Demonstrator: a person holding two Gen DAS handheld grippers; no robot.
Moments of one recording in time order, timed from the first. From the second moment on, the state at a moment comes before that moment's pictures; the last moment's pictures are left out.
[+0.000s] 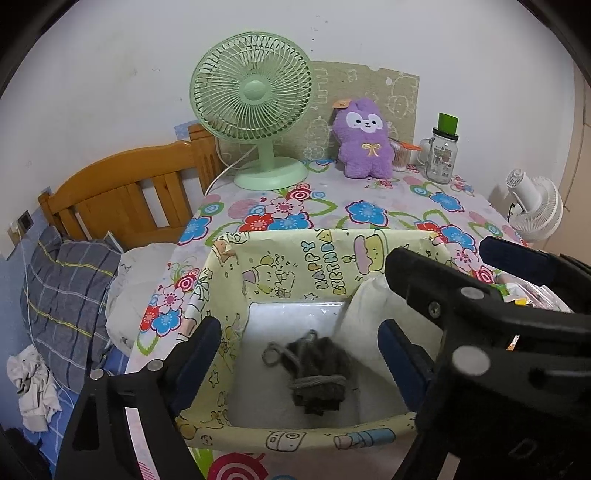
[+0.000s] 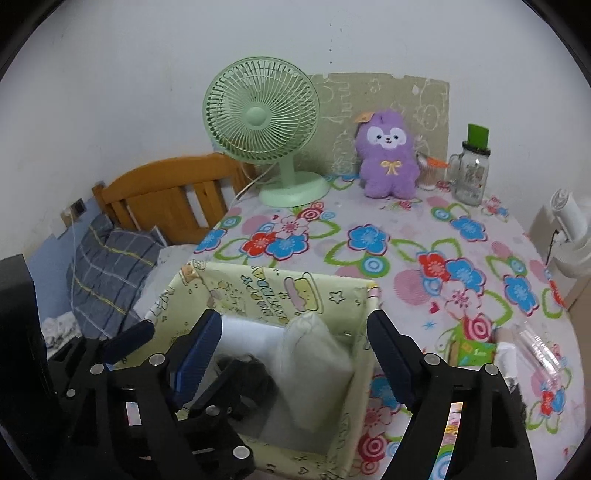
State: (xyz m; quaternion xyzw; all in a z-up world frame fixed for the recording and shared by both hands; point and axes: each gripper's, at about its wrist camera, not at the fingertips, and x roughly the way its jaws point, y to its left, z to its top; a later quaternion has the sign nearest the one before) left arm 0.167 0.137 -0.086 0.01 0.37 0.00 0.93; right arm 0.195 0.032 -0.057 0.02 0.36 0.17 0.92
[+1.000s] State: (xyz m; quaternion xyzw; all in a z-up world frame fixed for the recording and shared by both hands) left arm 0.127 0.093 -0.048 0.01 0.33 0.00 0.95; right arm 0.160 -0.021 -0.033 0.00 0.34 0.13 0.93
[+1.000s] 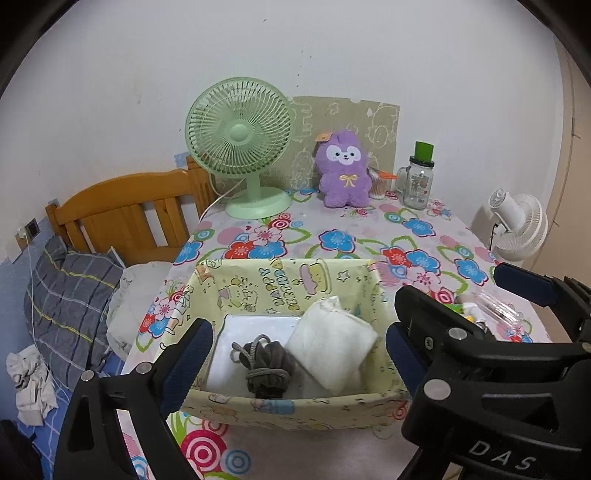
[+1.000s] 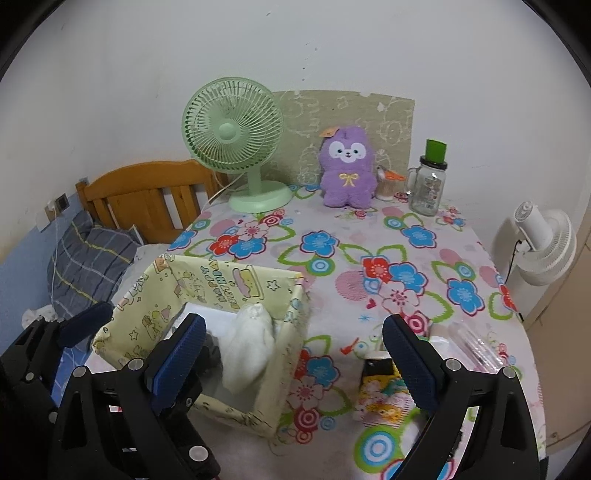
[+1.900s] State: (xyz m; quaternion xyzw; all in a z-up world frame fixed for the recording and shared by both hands) left arm 0.075 0.011 -0.013 0.00 0.29 -0.02 0.96; right arm 0.101 -0.109 0.002 0.01 0.30 0.07 0.95
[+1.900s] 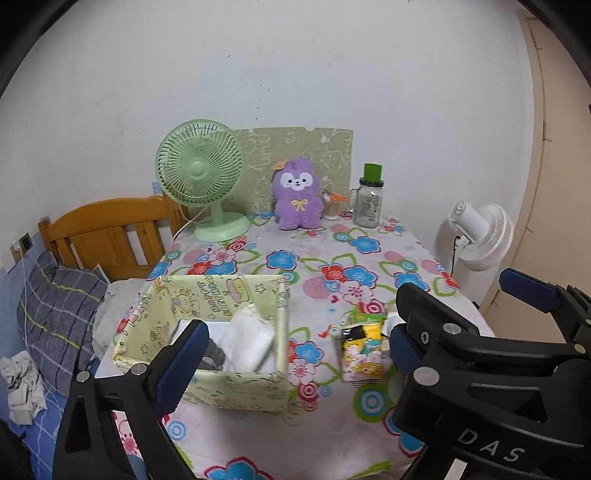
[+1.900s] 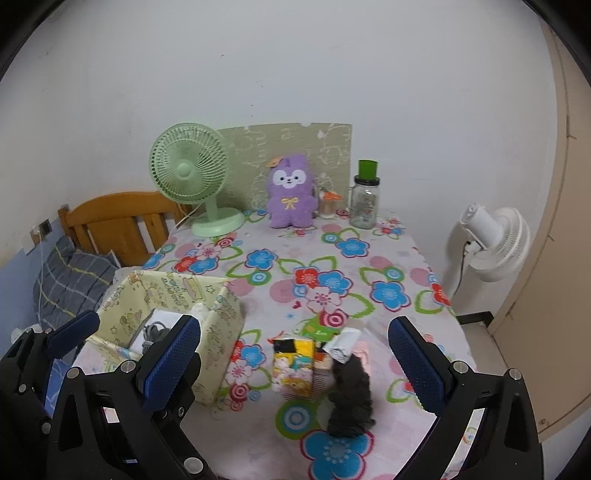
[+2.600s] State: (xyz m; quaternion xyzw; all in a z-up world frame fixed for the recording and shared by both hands) left arm 0.064 -0.038 -0.012 0.01 0.28 -0.04 0.96; right arm 0.078 -0.171 0.005 0.02 0.29 0.03 0.96
